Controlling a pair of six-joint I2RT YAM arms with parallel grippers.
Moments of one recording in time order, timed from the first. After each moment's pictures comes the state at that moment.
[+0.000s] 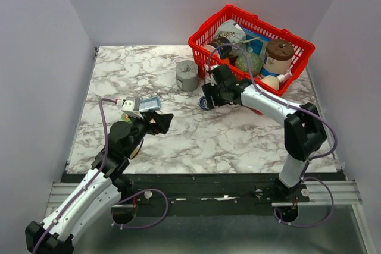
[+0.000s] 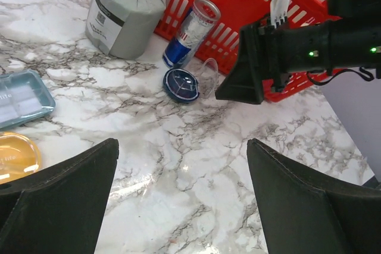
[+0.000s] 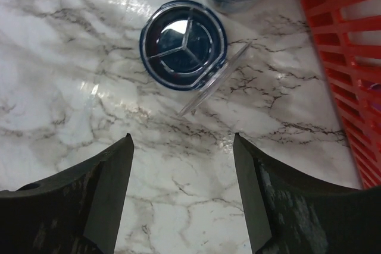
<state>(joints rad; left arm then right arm) -0.54 0.55 0.40 0.05 -0.04 -0.52 0.61 1.77 1.34 -0.51 0.06 0.14</state>
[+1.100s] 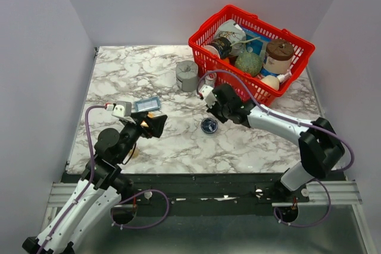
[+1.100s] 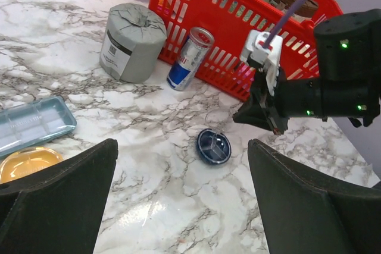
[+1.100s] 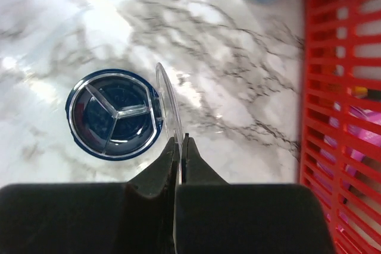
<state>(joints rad) -0.54 0.36 0.46 -0.11 -0.07 -0.44 0.70 1.61 1.07 -0.32 0.14 -0.27</state>
